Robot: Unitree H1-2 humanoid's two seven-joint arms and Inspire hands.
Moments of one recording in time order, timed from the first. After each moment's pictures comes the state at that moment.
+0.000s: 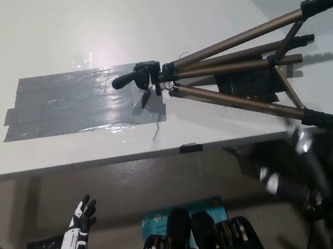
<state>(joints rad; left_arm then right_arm) 0.09 0.10 0.00 0.07 0.12 -0.21 -0.03 -0.09 -0.13 0.11 -0.21 -0.42 -0.17 -0.07</state>
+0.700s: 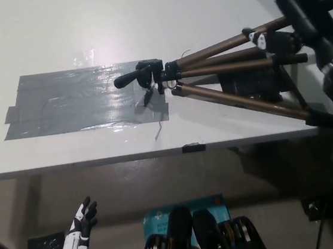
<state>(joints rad) 0.10 0.09 0.00 0.07 0.12 -0.25 -0.03 -0.78 -0.36 0.22 0.13 -0.57 0.06 0.15</state>
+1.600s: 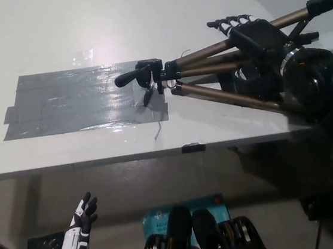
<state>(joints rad) 0.09 0.09 0.00 0.07 0.13 -0.25 -0.03 -0.94 -0.37 0.52 0.51 -0.74 0.07 0.24</state>
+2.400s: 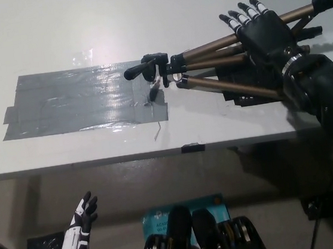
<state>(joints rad) 0.08 0.09 0.00 0.07 0.13 -0.25 -0.03 -1.02 -0.37 0.70 0.86 -0.95 0.00 -0.20</state>
